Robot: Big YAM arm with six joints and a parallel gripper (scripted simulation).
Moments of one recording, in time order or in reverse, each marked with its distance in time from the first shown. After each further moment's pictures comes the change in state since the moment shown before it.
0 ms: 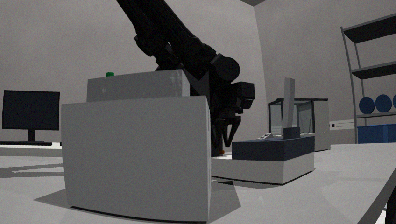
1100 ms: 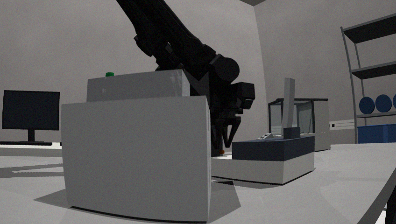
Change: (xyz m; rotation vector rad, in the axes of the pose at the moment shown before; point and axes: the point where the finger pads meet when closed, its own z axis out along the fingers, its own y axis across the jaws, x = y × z) arm 0.000 0.000 0.001 -0.001 -0.003 -0.005
